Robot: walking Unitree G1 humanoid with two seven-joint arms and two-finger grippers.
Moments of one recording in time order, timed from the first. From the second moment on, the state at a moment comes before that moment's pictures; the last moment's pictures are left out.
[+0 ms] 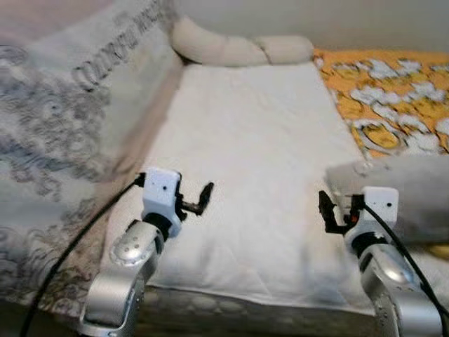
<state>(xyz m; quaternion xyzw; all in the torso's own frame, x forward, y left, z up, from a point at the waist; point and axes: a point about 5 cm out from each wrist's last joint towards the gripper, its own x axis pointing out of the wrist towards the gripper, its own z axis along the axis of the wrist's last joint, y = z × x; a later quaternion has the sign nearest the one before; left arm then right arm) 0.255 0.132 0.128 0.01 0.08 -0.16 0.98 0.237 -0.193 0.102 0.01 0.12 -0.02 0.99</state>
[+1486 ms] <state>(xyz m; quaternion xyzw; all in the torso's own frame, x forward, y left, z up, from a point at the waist) 0.256 0.145 0.126 0.02 0.08 -0.12 0.99 0.237 -0.179 0.100 0.02 0.13 0.01 0.99</state>
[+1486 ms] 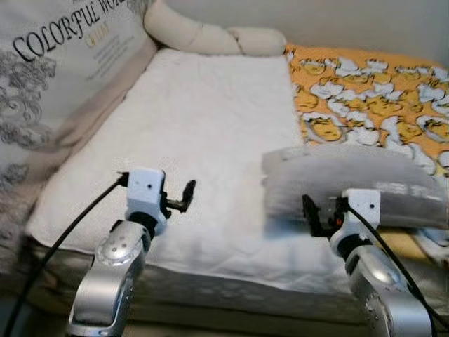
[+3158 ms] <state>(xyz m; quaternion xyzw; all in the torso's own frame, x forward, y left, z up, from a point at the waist) 0.257 0.140 0.129 0.01 0.08 -0.15 0.99 0.234 -0.179 0.100 0.04 0.13 0.00 0.99</state>
